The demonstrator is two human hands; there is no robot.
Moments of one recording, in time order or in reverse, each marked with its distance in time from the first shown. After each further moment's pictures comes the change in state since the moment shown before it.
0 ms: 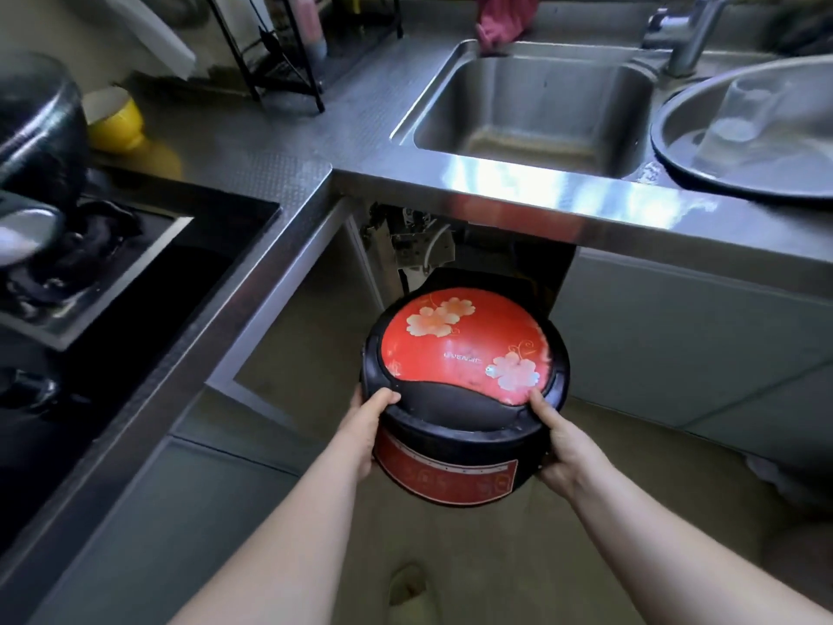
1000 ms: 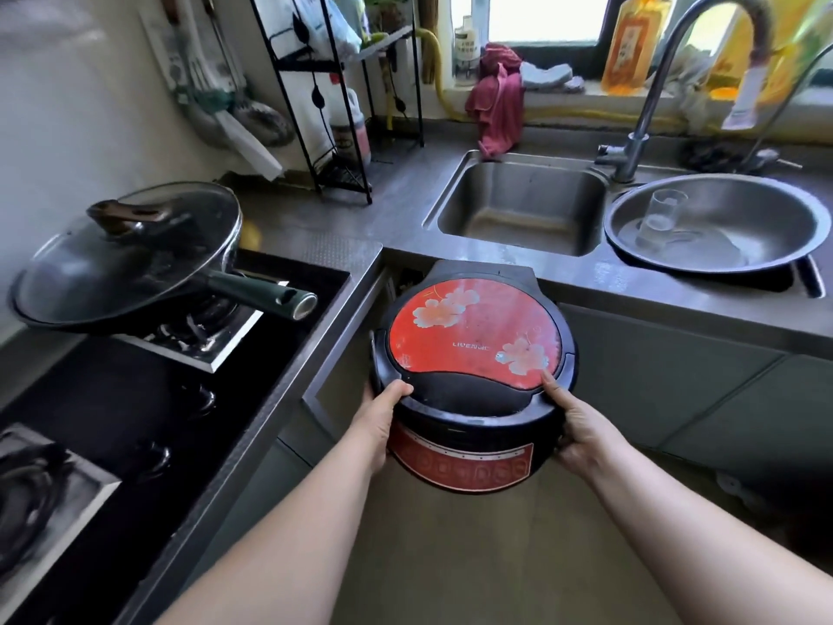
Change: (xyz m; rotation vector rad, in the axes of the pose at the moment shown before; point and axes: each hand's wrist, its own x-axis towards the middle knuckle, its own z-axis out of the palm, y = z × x) left_hand -0.158 0.089 -0.040 -0.048 -0.054 0.068; right_hand -0.162 -0.041 0.046 -0.035 -0.086 -0.113
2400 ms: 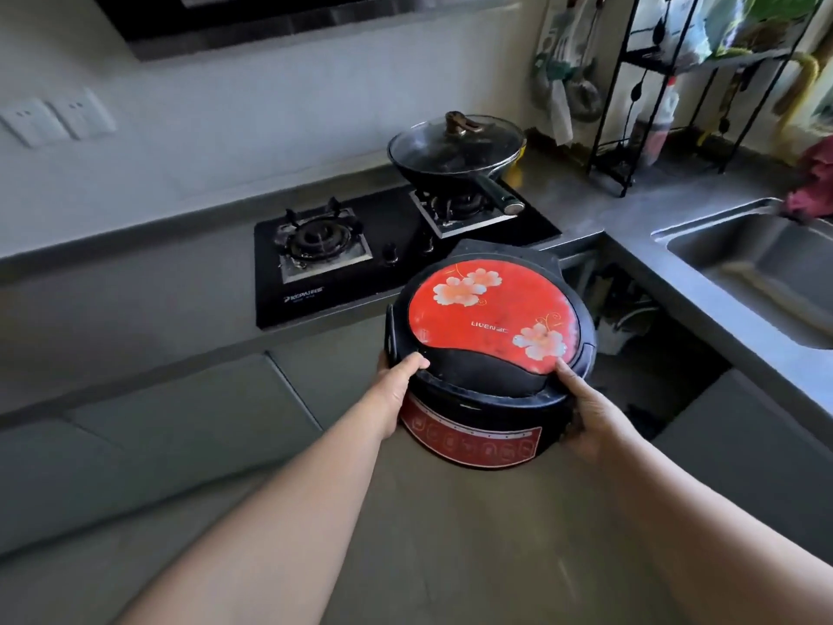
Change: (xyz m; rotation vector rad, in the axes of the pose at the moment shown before) left_hand -0.249 -0.107 -0.002 -0.424 0.551 0.053; right_hand -0.133 -0.006 -0.010 -0.597 -0.503 0.250
